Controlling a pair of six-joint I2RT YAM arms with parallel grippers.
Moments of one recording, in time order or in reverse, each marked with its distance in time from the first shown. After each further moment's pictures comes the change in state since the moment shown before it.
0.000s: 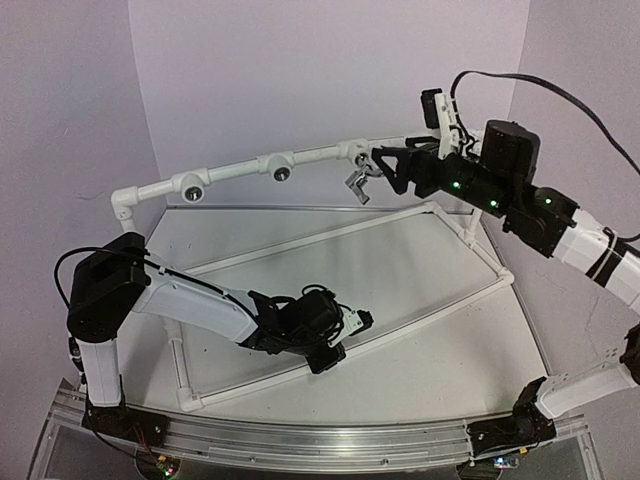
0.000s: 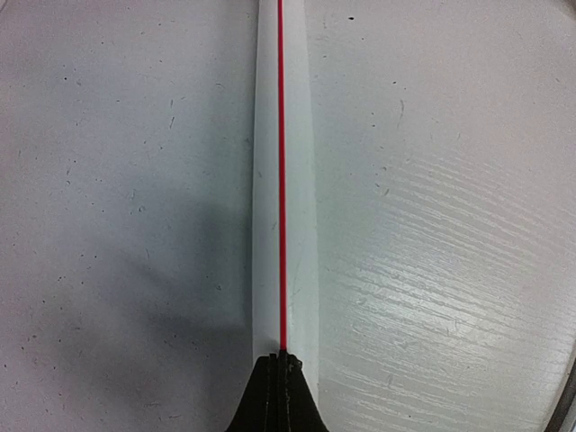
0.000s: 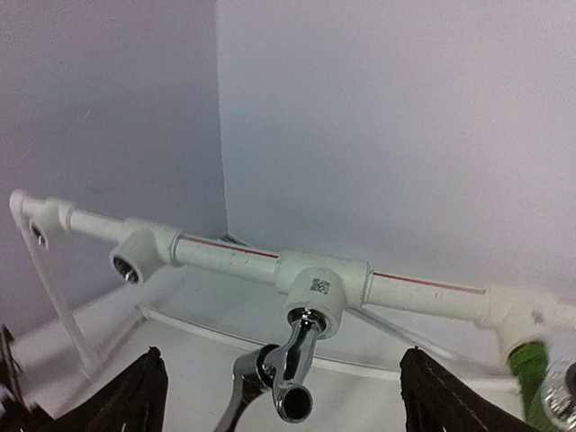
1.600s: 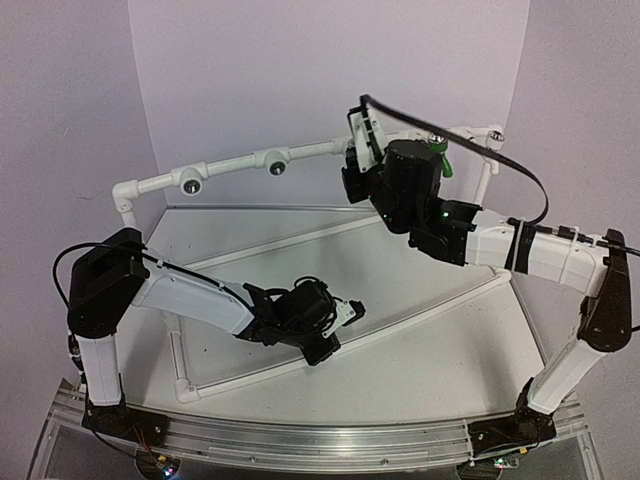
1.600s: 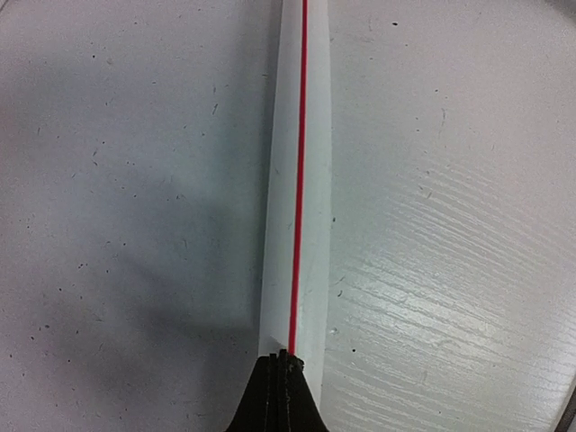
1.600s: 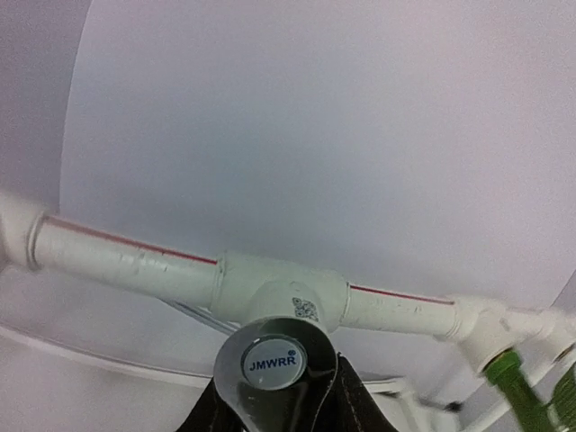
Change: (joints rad) left arm 0.052 -0.006 -0.008 0.001 0.008 -0.021; right arm 0.194 0.374 0.102 0.342 0.678 -0.383
